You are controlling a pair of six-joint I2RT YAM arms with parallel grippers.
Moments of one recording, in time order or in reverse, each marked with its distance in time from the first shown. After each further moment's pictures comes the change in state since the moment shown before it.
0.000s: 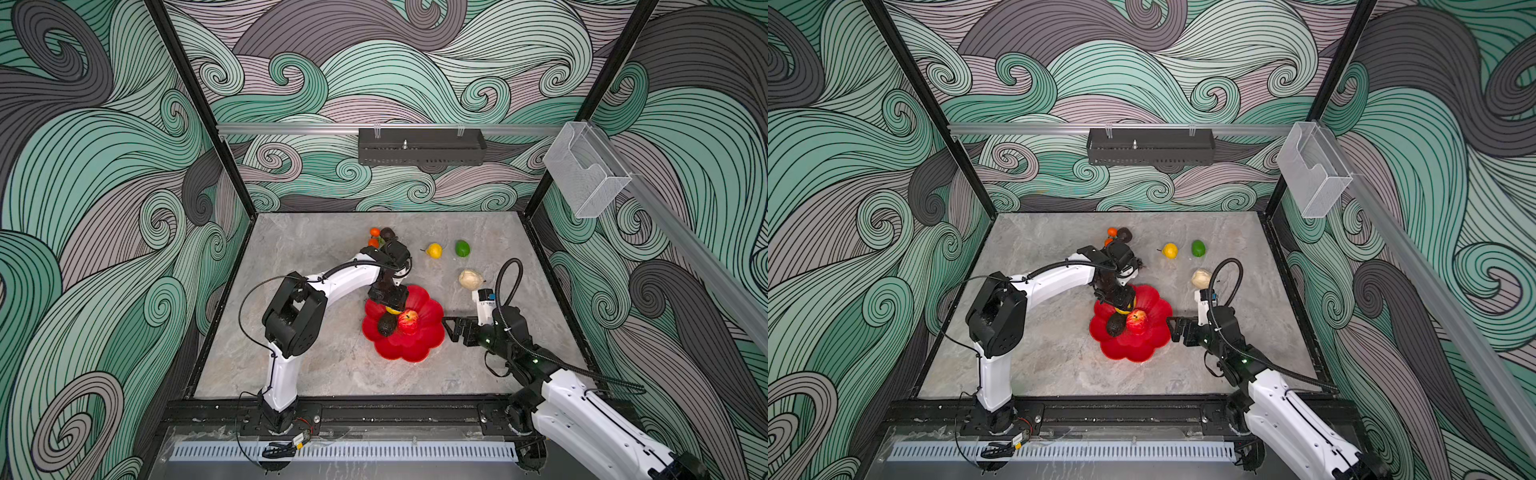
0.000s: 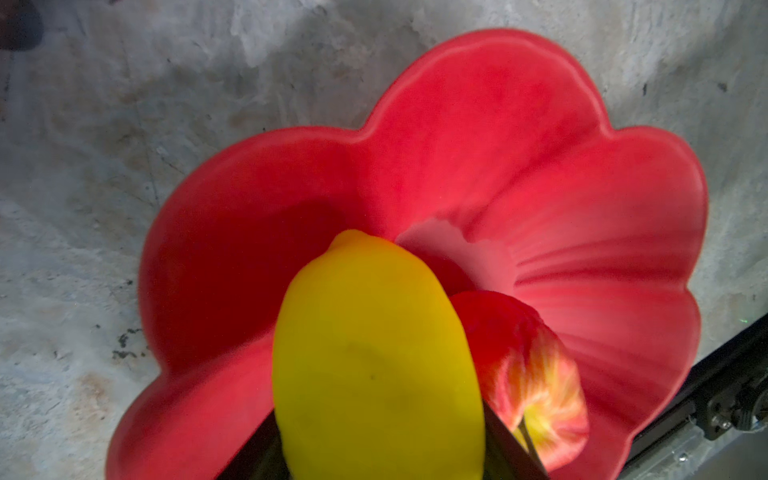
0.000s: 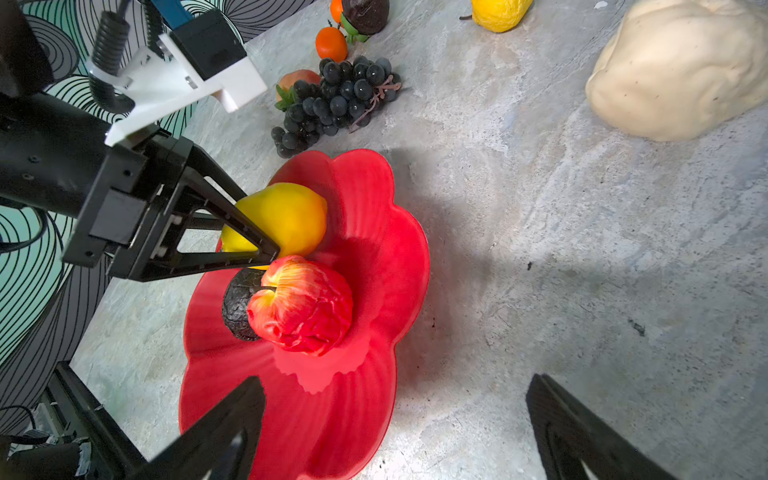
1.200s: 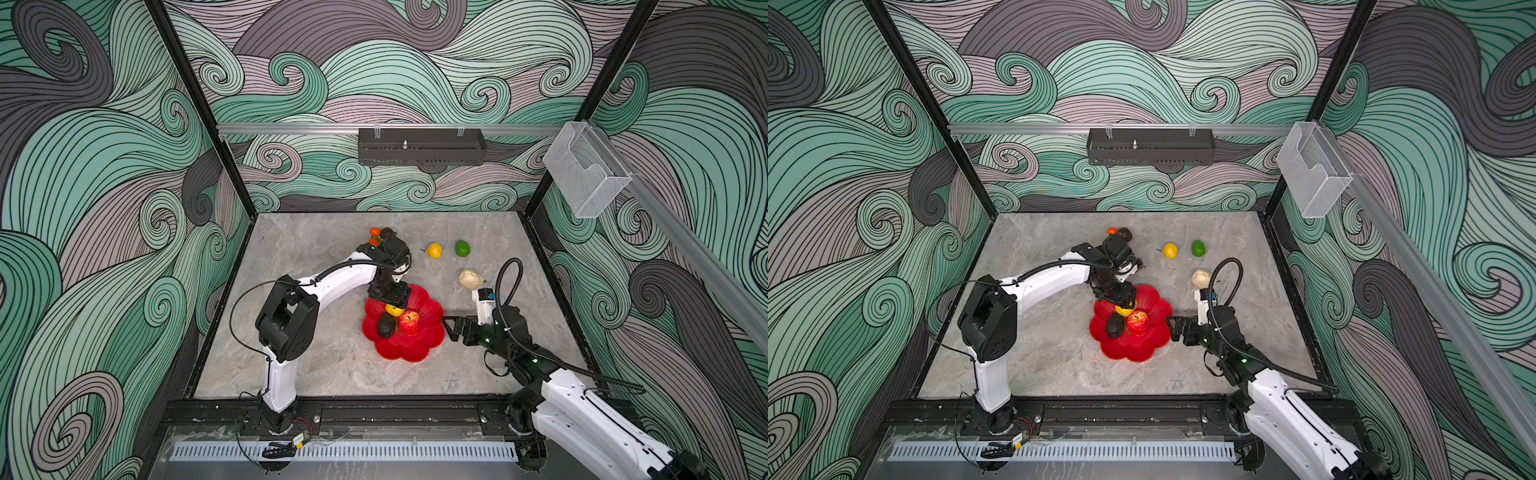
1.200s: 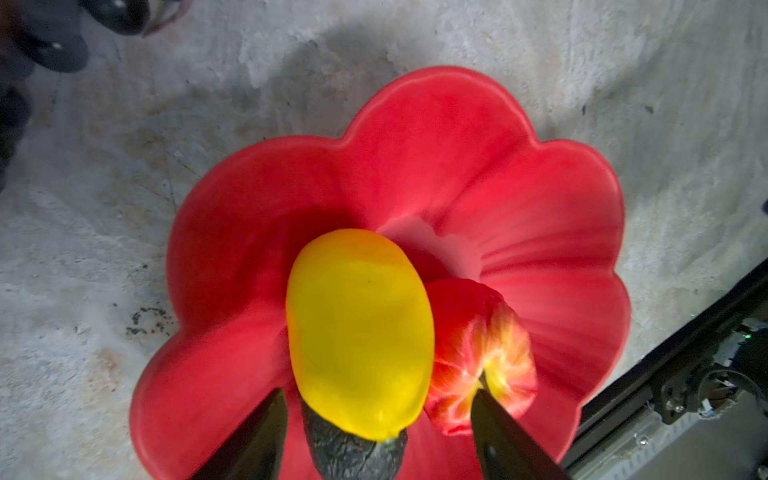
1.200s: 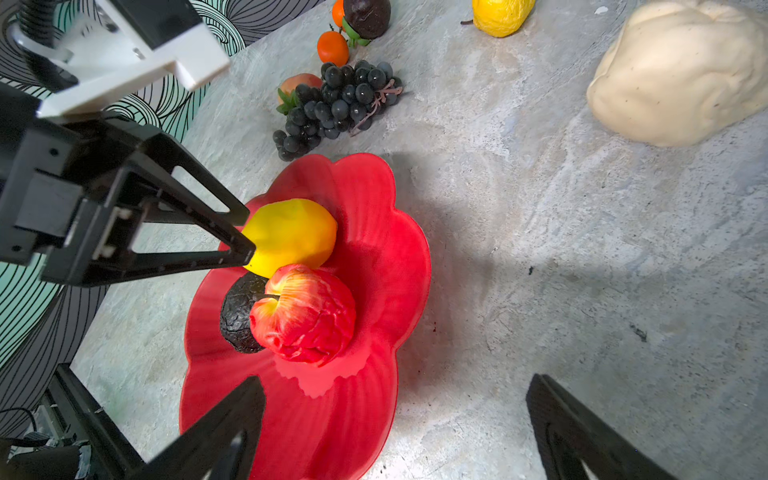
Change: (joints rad) left arm 0.000 -0.075 0.009 -0.016 0.012 -0.028; right arm 0.000 0.005 -0.001 0.012 0.005 0.001
